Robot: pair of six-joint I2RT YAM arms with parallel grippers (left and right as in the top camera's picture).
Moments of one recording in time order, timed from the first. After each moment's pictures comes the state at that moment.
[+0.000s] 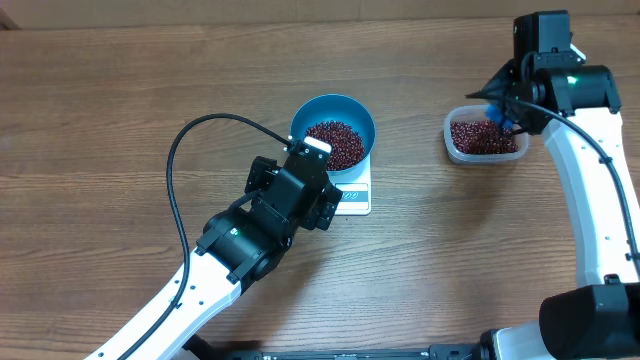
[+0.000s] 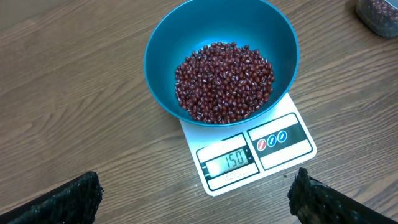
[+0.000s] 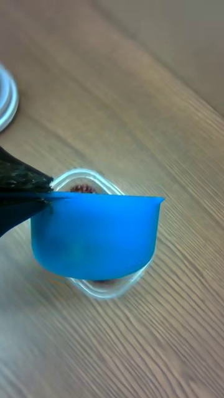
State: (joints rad) left arm -0.70 1.23 0.99 -0.58 -0.33 -0.15; right arm 0.04 1.66 1.65 -1.04 0.22 0.82
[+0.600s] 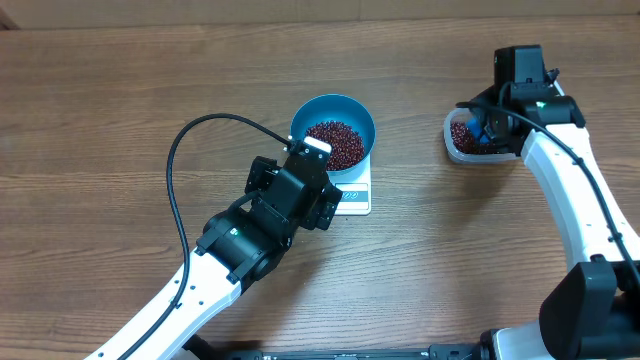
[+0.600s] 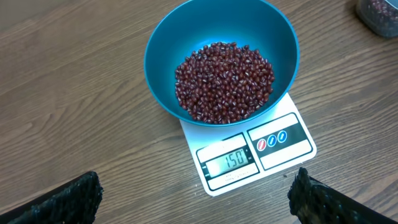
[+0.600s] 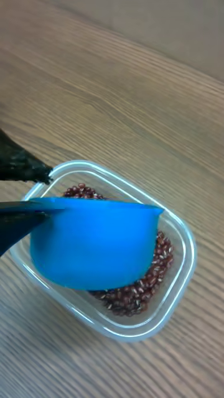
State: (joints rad) left arm -0.70 1.23 0.99 -0.58 -0.33 -0.15; right arm 0.04 1.65 1.38 -0.77 0.19 1.01
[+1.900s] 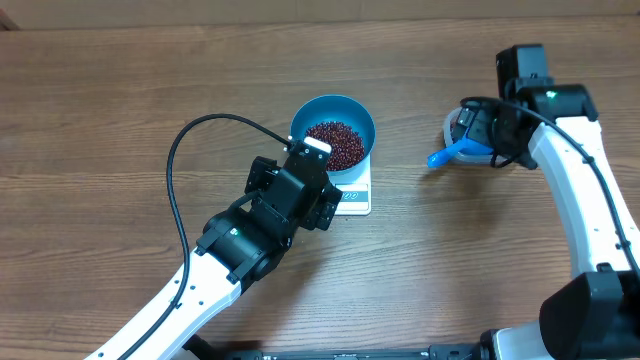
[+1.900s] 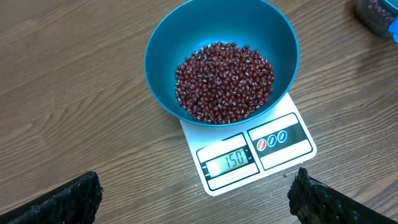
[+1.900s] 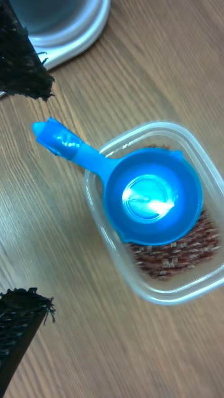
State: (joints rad) left arm -0.70 1.23 0.99 -0.58 -0.33 -0.15; right arm 0.04 1.65 1.52 -1.12 0.12 0.46
